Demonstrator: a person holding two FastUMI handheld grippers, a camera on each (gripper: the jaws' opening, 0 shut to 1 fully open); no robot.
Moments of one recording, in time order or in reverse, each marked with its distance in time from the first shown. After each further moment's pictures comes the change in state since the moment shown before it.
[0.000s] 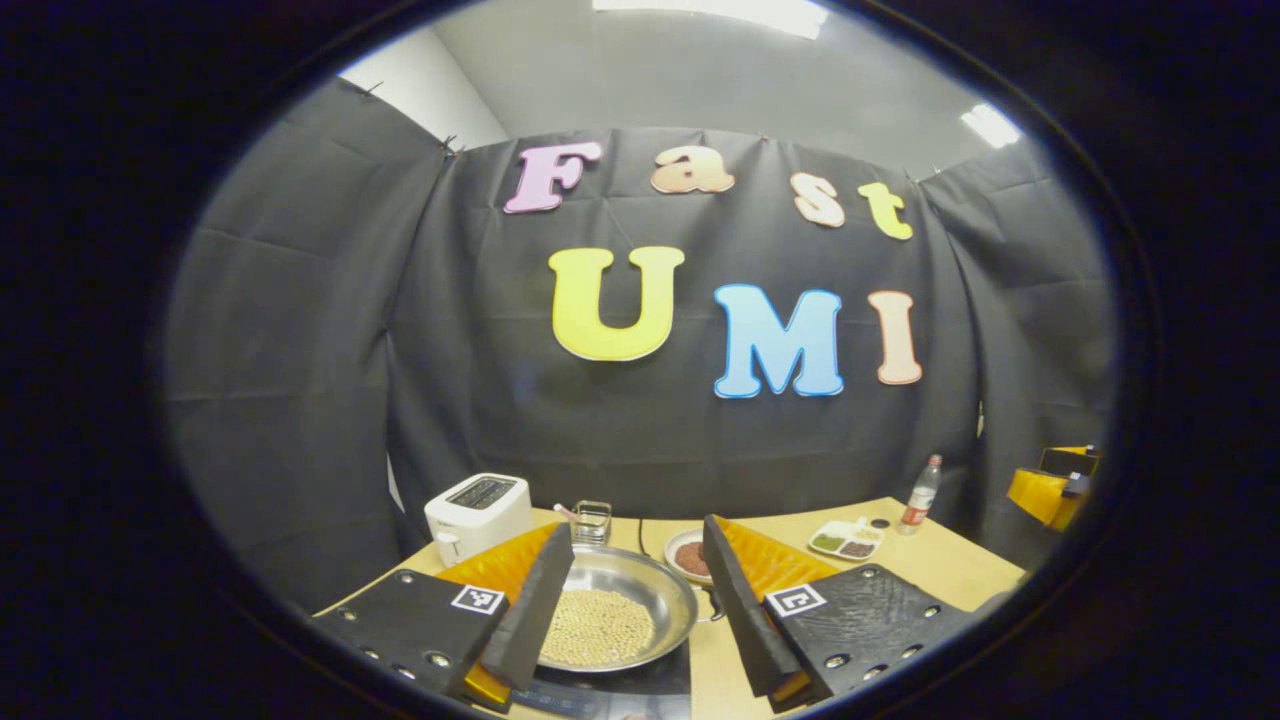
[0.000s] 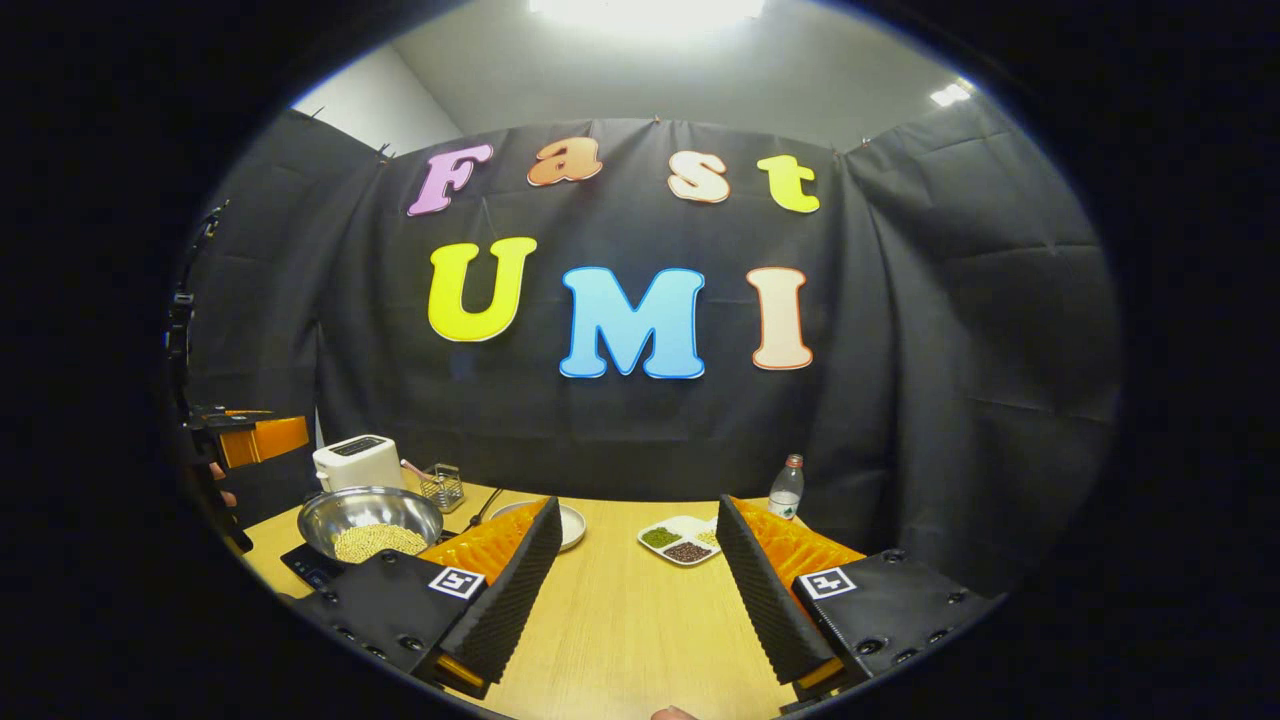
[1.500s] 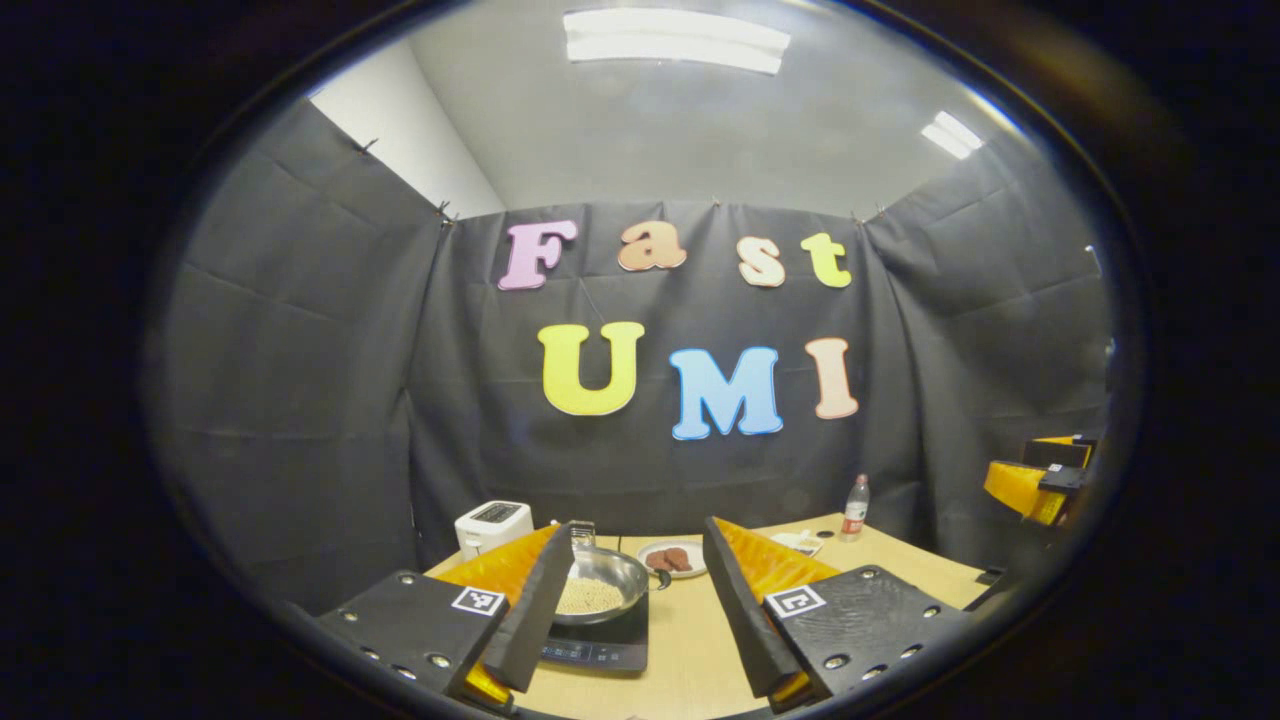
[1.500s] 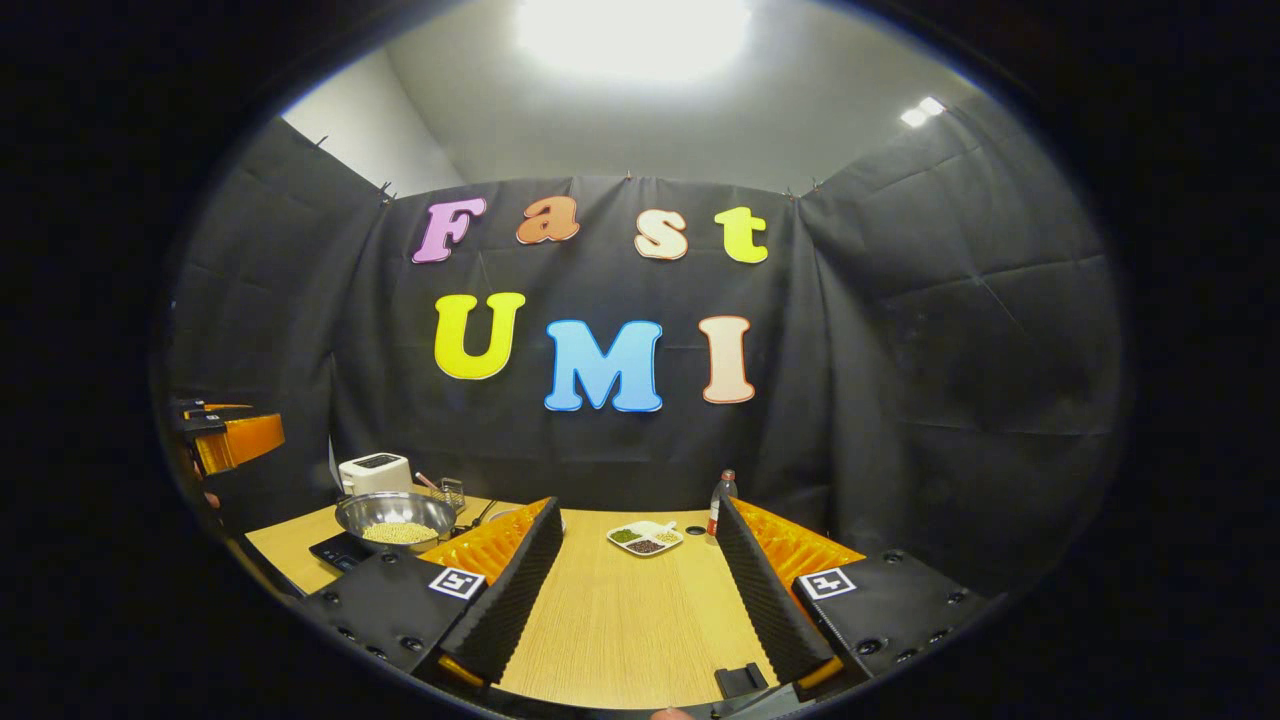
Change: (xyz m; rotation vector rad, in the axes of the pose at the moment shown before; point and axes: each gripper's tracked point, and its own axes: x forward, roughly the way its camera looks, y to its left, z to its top) left arm -0.210 -0.049 0.060 0.036 -0.135 -0.020; right arm -0.164 -0.038 0.030 0.004 -0.098 -0.051
